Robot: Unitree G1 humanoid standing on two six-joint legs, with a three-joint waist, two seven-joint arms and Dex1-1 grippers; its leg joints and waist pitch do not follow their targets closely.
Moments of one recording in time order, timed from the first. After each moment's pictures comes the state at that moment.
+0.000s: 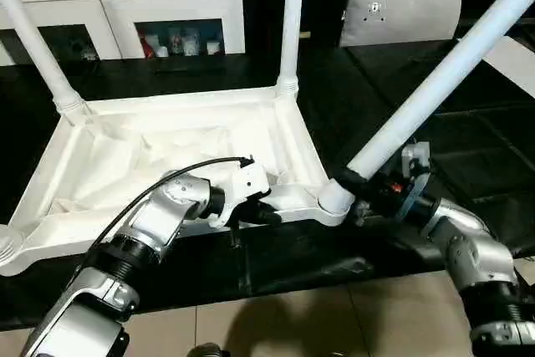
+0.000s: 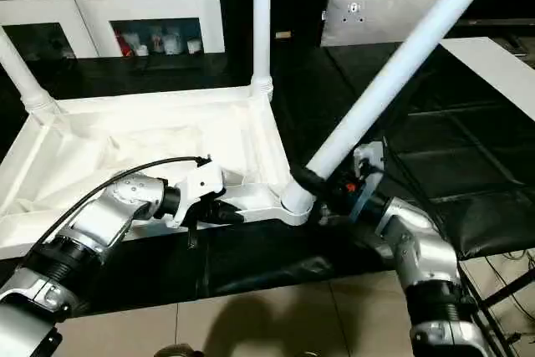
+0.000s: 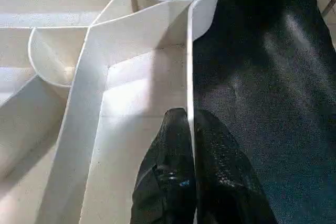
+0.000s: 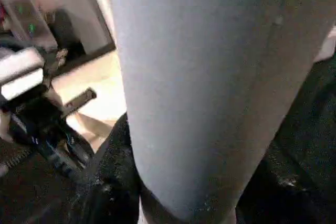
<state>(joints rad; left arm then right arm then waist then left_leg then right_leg) -0.58 0.34 -0.39 0.49 0.01 0.18 -1.11 -0.35 -0.35 -0.06 0.45 0.41 0.15 1.01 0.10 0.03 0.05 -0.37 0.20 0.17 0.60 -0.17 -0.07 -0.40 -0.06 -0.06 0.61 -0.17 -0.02</state>
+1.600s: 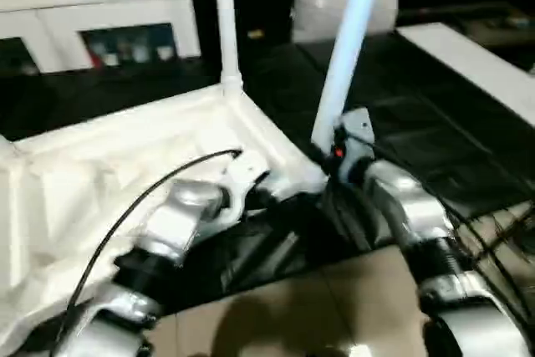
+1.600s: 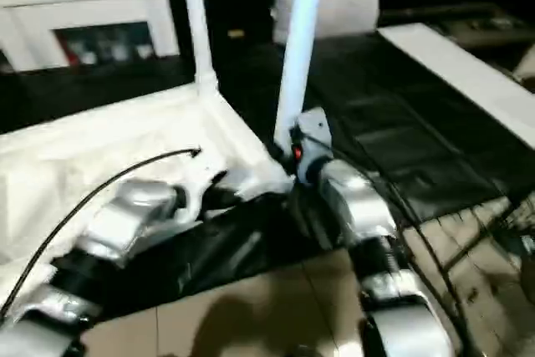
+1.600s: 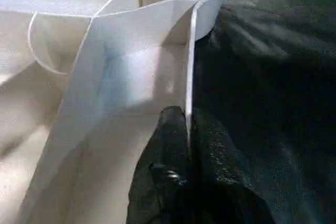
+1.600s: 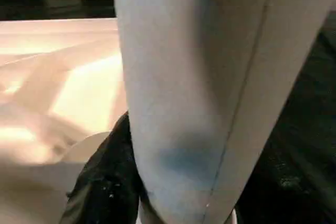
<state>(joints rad) -0.53 0.16 -0.25 0.32 0.07 0.60 -0.72 -0.66 -0.14 0.04 0.63 0.14 0.25 0.38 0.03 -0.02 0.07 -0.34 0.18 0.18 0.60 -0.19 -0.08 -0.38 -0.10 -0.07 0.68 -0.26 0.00</state>
